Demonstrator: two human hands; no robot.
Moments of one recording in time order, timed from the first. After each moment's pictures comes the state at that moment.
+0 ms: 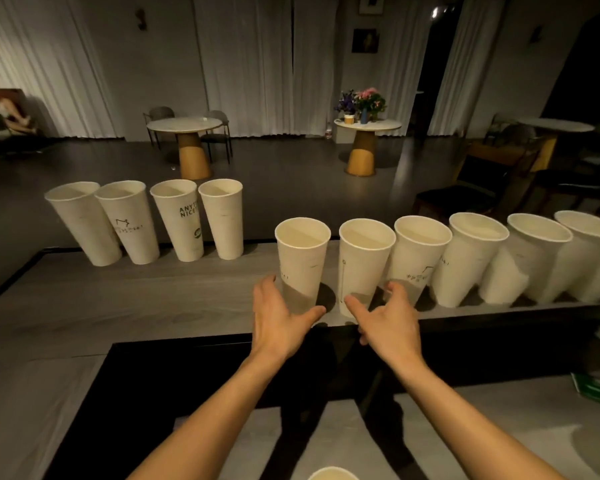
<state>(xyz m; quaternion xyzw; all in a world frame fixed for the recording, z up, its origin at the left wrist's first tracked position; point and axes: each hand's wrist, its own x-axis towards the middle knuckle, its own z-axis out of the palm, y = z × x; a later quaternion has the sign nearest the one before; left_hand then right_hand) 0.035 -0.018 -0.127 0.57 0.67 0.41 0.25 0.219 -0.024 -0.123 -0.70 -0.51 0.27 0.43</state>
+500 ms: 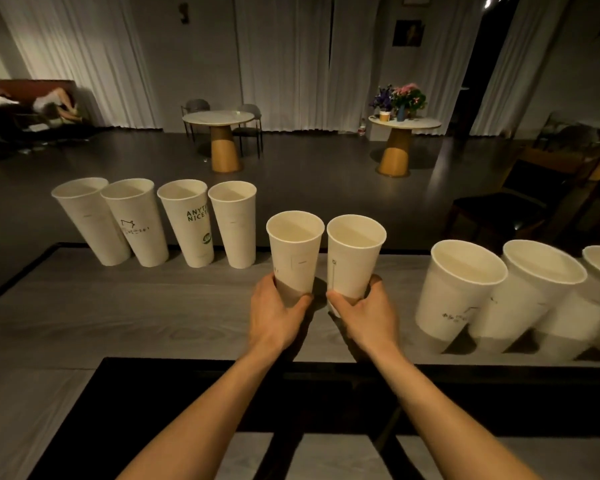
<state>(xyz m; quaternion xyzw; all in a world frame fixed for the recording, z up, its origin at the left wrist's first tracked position) 0.023 0.057 -0.139 0.51 0.69 0.45 0.22 0.186 0.076 -0.138 -0.64 -0.58 0.30 0.41</state>
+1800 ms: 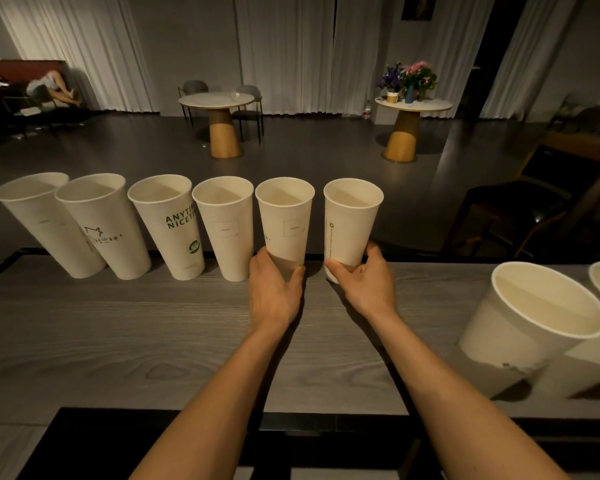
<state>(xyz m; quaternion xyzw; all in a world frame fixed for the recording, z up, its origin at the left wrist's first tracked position) -0.001 0.167 -0.155 0.48 0.71 0.49 0.15 0.154 0.198 -0.147 -0.62 -0.59 0.29 0.43</state>
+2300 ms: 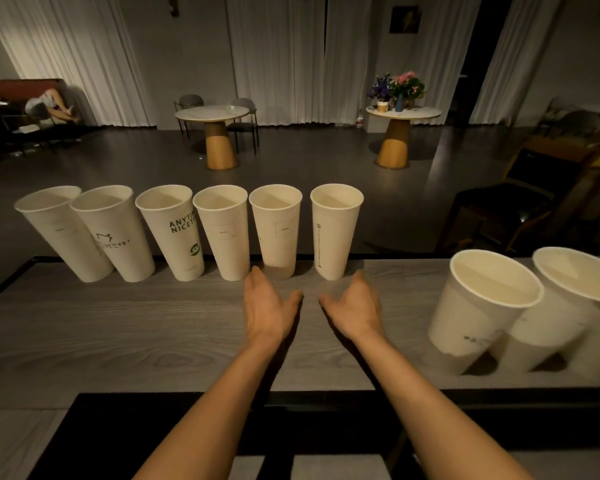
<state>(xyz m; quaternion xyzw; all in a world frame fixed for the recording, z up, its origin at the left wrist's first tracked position) 0.007 0.123 -0.151 0.50 0.75 0.40 0.16 0.154 0.147 -0.150 -0.69 -0.60 0.29 0.31</state>
